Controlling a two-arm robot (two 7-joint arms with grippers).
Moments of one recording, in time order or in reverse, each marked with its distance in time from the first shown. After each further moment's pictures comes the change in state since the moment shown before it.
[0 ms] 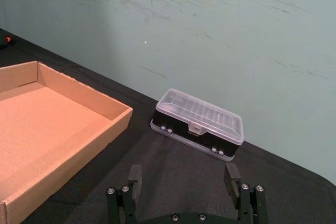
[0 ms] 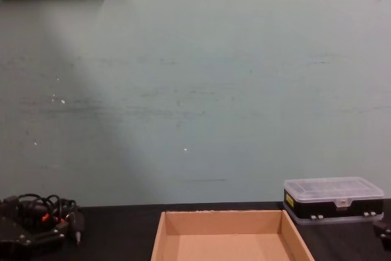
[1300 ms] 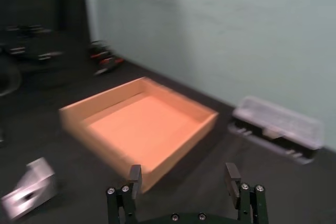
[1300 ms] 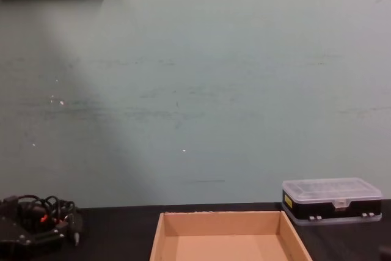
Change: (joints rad) left arm 0.000 0.000 0.000 0.000 0.000 0.000 0.000; right arm -0.250 0.190 0.121 -0.341 0.216 0.069 0.260
